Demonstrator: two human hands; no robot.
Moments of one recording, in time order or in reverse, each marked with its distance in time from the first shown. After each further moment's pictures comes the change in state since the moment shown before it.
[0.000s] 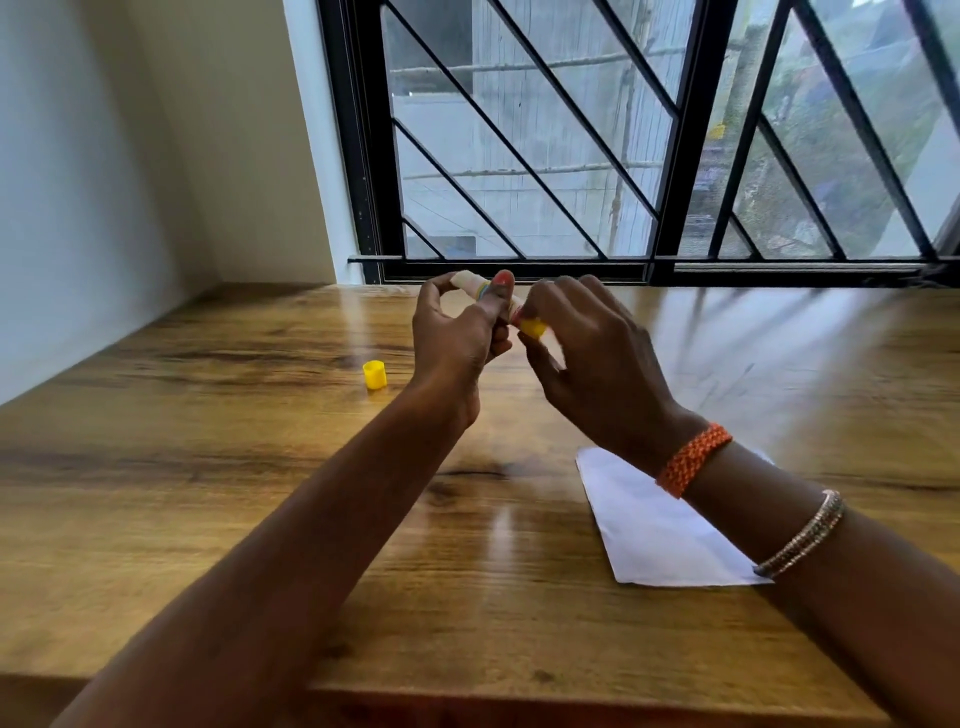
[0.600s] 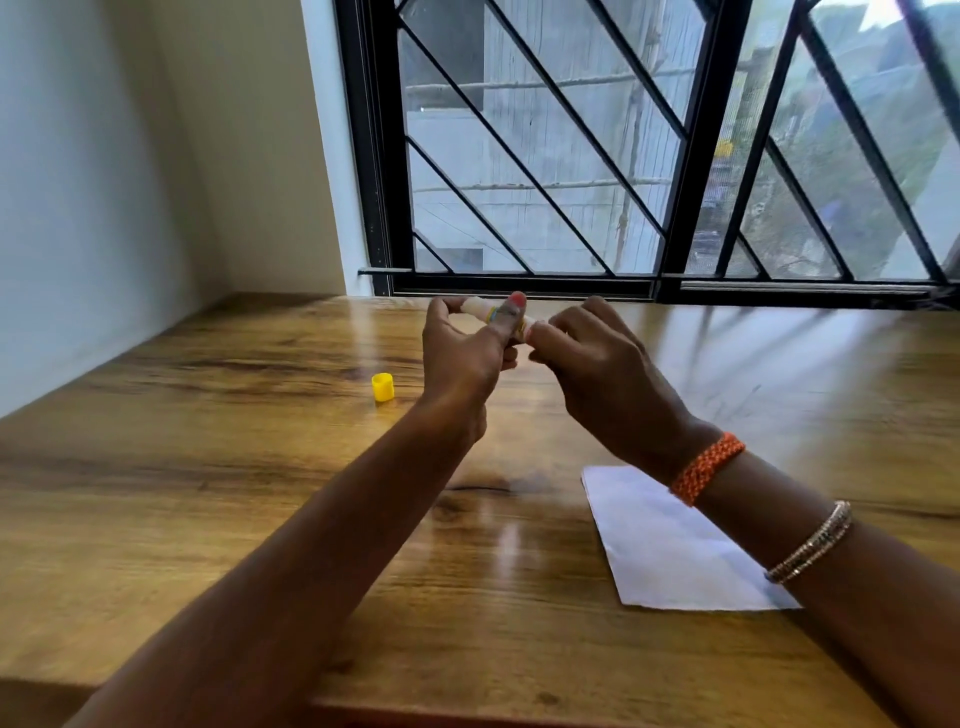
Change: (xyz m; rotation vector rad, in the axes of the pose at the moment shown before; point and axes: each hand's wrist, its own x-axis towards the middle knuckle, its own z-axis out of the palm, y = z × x) left_hand 0.002 0.000 0.000 0.084 0.038 0.060; right_hand 0.000 0.015 0.005 -0.026 -0.060 -0.135
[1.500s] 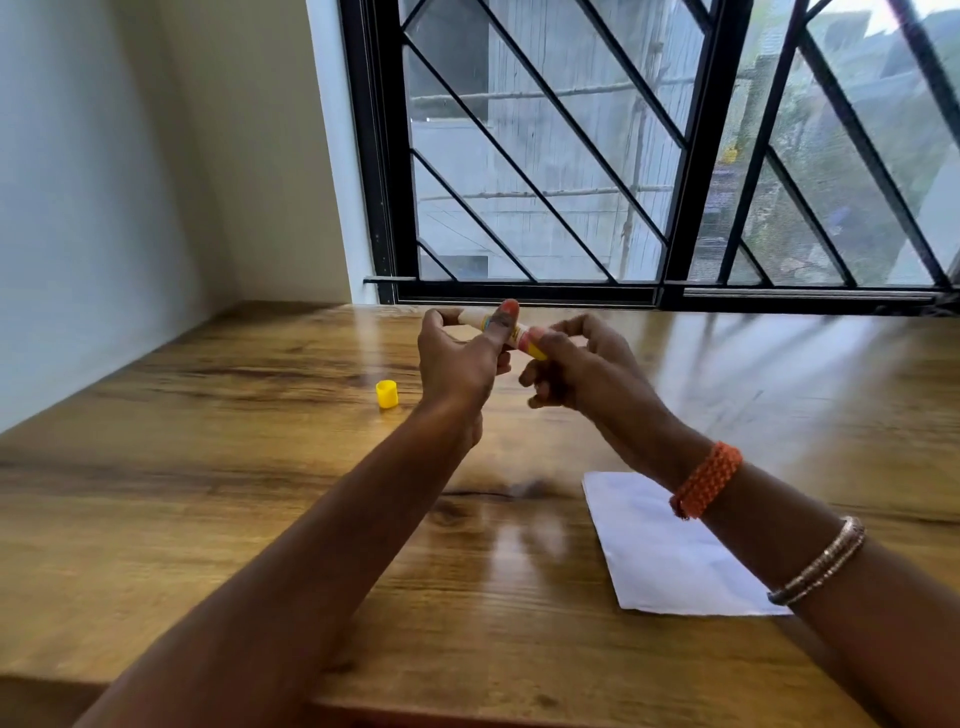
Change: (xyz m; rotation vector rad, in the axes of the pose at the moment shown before) left_hand 0.004 -0.003 -0.005 0.032 0.050 0.003; right_hand 0.013 -0.014 -0.006 1.217 -0.066 1.014
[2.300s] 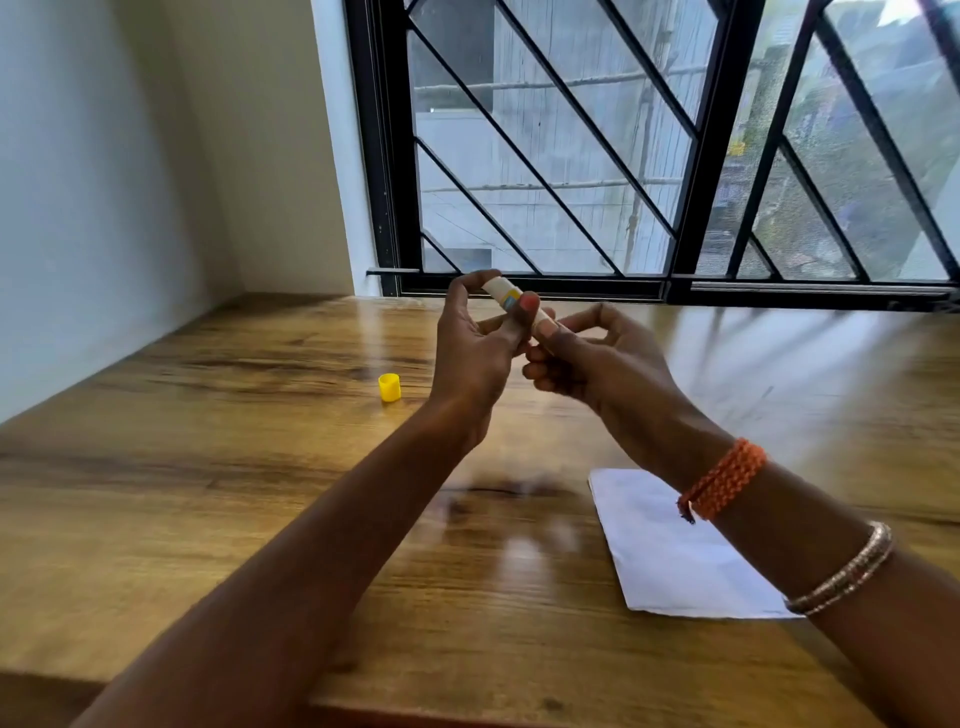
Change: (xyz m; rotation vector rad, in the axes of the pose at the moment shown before) left_hand -0.003 -0.001 0.000 -0.093 -0.269 0.128; right_hand -0.001 -0.001 0.000 0.141 0.014 0.004
